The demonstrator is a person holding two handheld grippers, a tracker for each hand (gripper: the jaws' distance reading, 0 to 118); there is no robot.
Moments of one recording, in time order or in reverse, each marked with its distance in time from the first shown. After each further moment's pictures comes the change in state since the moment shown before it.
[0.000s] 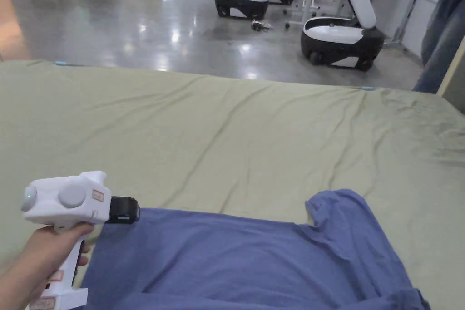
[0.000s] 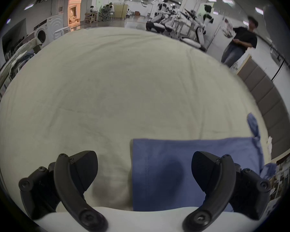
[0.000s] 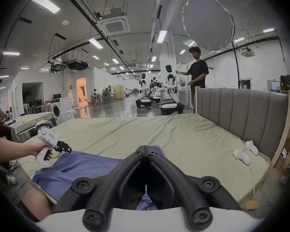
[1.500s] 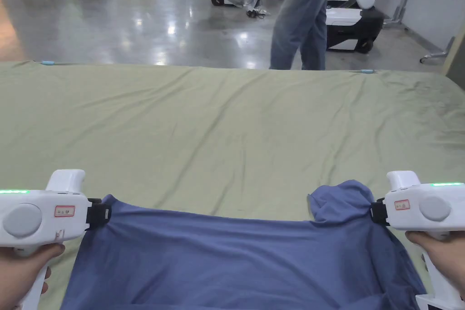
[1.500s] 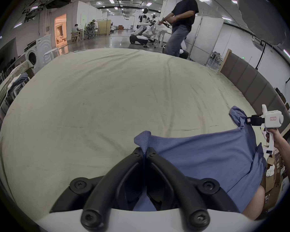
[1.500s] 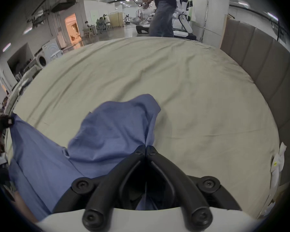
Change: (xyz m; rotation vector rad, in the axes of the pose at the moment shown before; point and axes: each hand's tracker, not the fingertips) left arm 0.013 0.001 0.066 0.162 -0.076 -0.130; right arm 0.073 -0.055 -0.347 -0.786 0.019 -0.009
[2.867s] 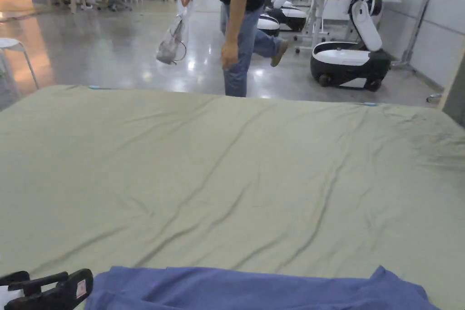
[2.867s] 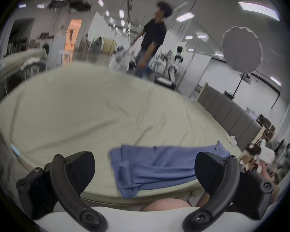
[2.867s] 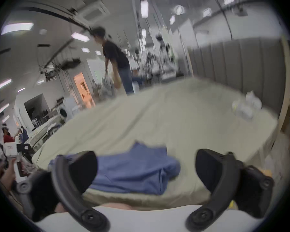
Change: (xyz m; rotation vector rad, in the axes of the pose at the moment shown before) left arm -0.006 -0.192 0.269 0.370 -0.106 0.125; right arm -0.043 -0.275 0.354 0.690 0.068 -0.173
